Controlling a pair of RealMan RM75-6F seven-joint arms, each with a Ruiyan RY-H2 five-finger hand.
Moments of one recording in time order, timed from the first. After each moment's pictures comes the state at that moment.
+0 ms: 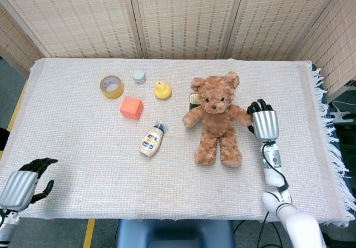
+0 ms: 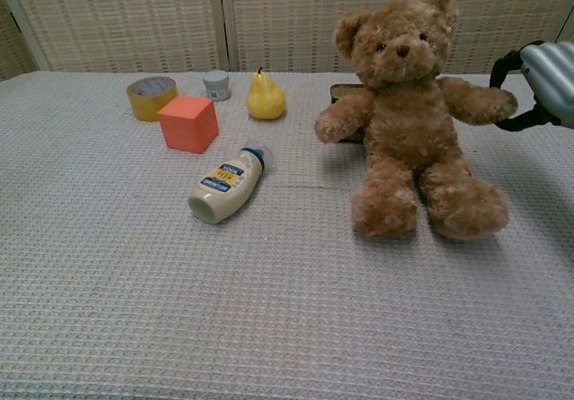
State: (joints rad) left arm -0.14 -1.08 0.02 -1.63 1.57 1.42 0.02; right arm 0.66 -2.03 0.25 -0.27 -1.36 1.31 0.13
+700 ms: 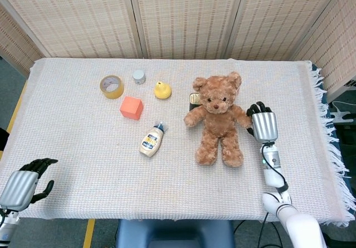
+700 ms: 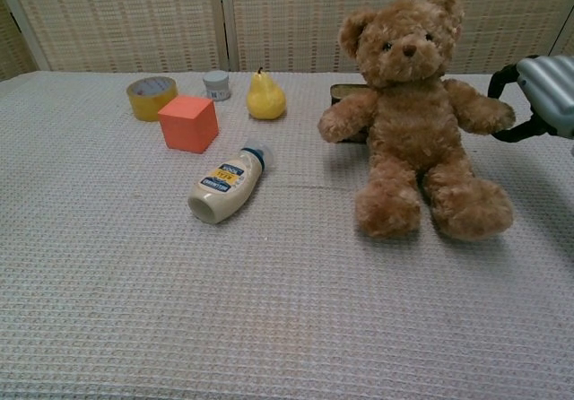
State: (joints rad) left arm -0.14 -1.08 0.02 -1.63 1.56 1.41 0.02; right arm 0.65 -2.03 0.23 -0.28 -1.36 1.26 0.14
